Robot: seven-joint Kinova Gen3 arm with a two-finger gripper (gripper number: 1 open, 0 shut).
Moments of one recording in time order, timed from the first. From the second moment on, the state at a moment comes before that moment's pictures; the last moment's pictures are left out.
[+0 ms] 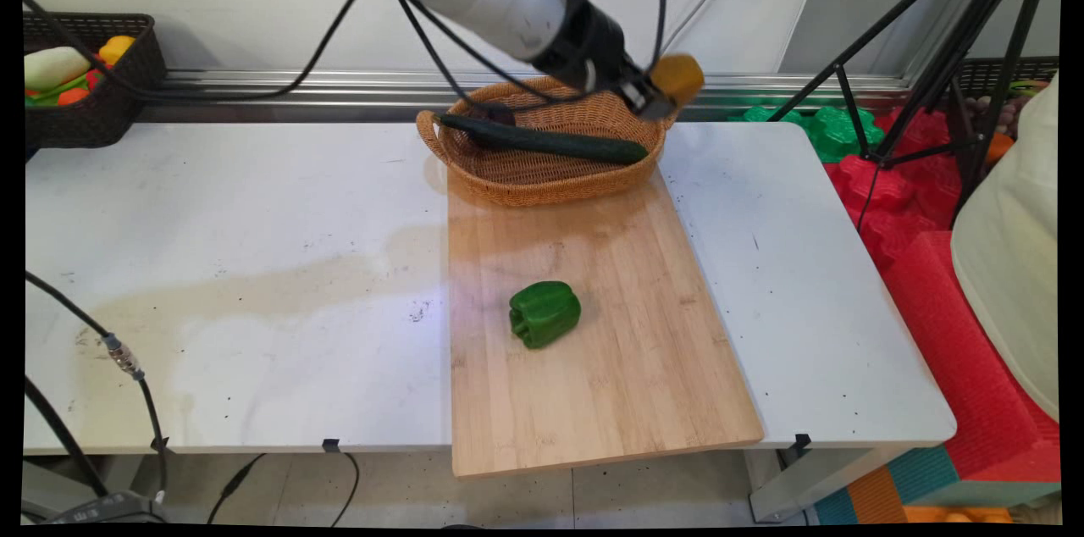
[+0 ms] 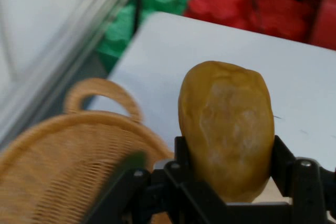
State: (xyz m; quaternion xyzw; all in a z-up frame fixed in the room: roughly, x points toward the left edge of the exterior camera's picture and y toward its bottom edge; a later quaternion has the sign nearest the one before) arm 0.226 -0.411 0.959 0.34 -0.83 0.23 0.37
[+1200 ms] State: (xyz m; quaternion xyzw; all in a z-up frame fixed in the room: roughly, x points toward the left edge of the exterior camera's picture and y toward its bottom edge) arm 0.287 -0.523 0.920 0.39 -0.83 0.28 0.29
